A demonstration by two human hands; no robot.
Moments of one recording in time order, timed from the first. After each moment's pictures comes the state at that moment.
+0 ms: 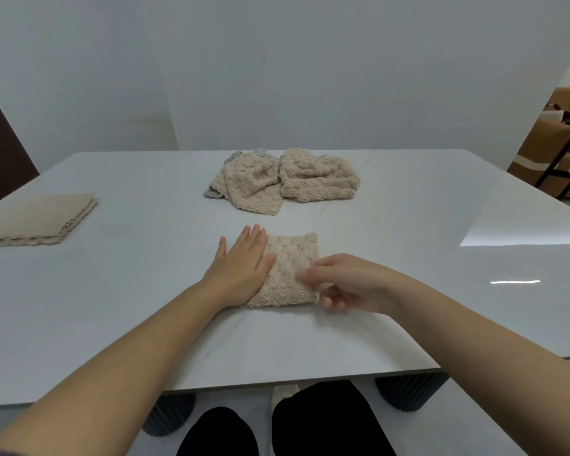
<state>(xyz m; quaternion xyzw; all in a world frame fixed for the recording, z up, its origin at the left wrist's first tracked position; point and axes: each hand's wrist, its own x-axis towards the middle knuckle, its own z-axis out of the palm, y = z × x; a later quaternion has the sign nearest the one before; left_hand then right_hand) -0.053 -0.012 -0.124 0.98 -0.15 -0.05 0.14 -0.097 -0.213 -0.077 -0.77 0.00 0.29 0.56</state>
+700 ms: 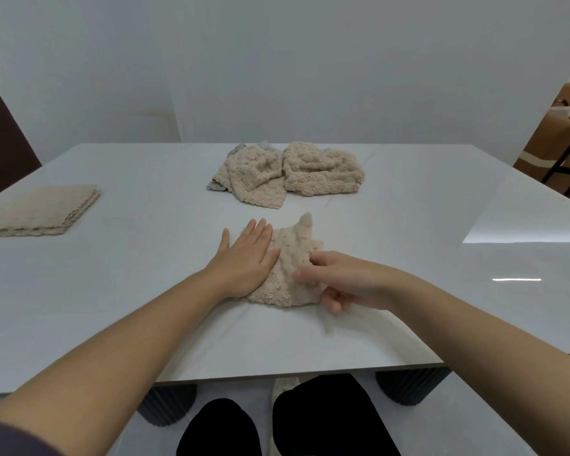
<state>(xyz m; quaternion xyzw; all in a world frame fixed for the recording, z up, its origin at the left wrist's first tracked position) -0.053 -0.011 -0.120 0.98 -0.17 -0.07 0.11 -0.100 -0.206 -0.077 -0.79 -0.09 0.31 0.52</state>
